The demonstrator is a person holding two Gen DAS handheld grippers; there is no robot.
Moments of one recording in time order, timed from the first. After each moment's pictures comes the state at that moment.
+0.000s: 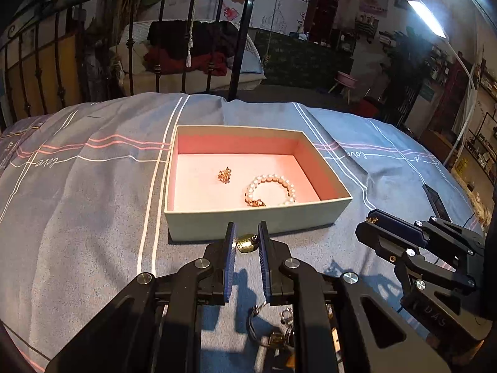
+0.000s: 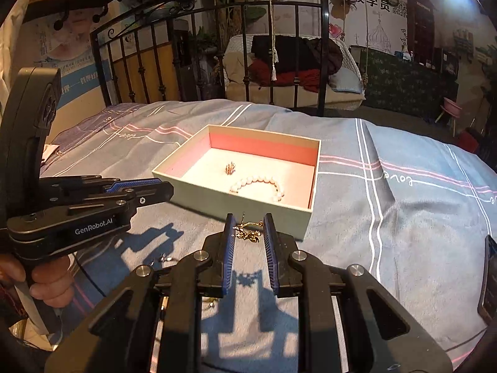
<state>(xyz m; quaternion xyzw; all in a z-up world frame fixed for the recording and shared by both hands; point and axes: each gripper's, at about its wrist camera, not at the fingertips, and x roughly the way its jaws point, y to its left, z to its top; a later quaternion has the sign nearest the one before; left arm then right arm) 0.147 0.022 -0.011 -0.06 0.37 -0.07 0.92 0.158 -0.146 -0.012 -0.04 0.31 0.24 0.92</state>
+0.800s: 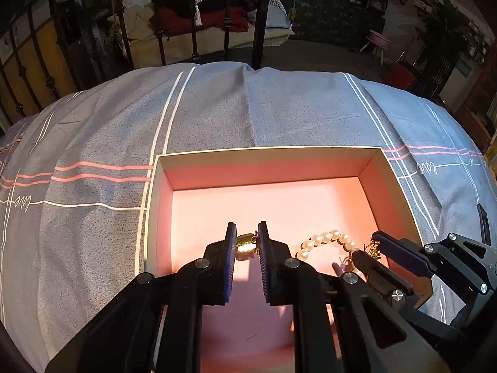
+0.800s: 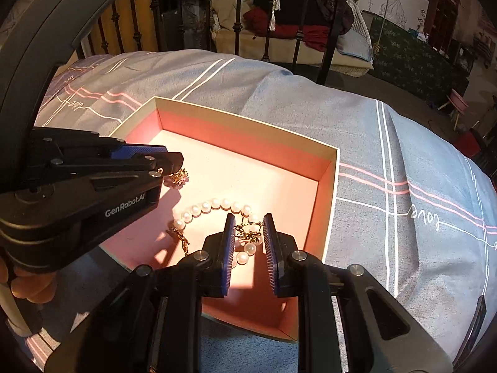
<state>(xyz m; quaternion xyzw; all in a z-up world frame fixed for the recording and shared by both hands) 0.294 0.020 -0.045 -0.02 0.49 -0.02 0.87 0.288 -0.099 -0.049 -0.12 0.43 0.21 0.87</state>
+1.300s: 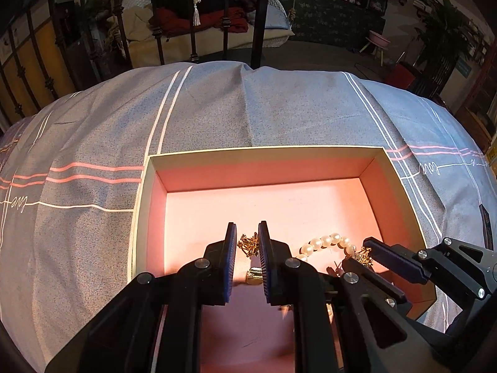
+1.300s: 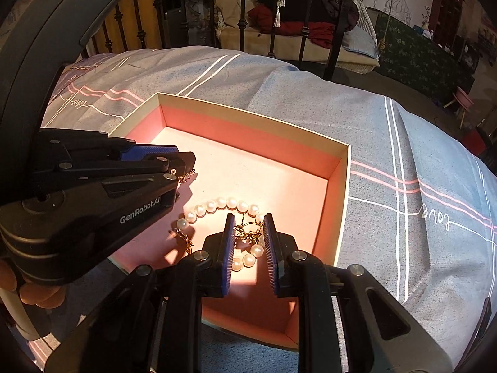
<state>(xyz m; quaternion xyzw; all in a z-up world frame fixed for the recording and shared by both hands) 0.294 0.017 -0.047 -0.02 0.48 -0.02 0.88 0.290 -0.098 -0.051 -0.11 0.43 0.22 0.87</state>
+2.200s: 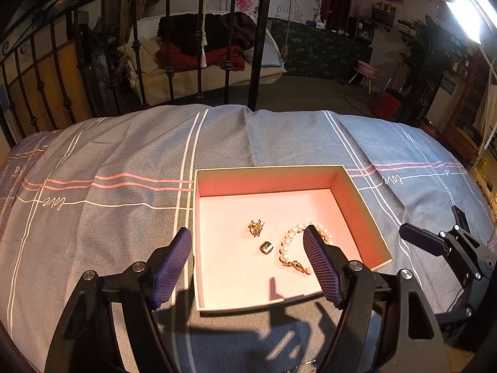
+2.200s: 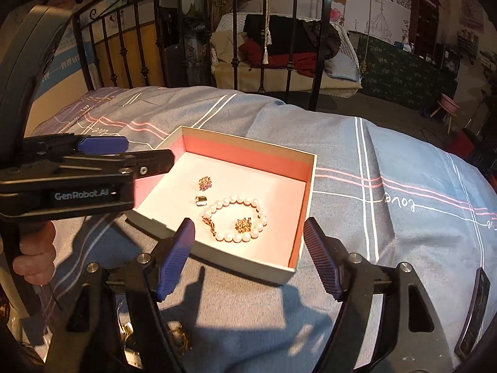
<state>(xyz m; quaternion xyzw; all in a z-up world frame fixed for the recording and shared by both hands) 0.208 0.037 0.010 -0.02 0.40 -0.03 0.92 0.213 -0.131 -0.006 -0.07 0.36 0.21 0.91</state>
